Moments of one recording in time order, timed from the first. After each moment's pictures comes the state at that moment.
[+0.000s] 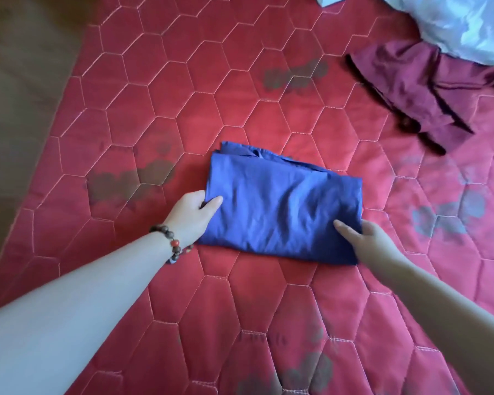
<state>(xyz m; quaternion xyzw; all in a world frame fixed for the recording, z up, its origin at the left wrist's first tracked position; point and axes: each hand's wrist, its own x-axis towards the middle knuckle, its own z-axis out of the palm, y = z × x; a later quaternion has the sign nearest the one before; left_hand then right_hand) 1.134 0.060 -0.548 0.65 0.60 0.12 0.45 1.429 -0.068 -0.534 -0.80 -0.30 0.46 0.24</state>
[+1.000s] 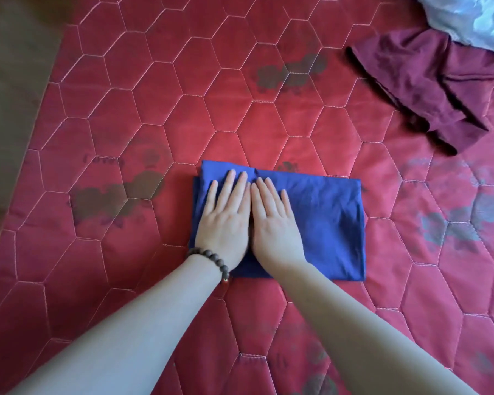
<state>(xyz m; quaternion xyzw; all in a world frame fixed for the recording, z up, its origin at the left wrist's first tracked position) 1.199 0.045 -0.565 0.88 0.46 0.00 0.06 1.306 0.004 -0.564 -0.72 -0.68 0.13 0.10</state>
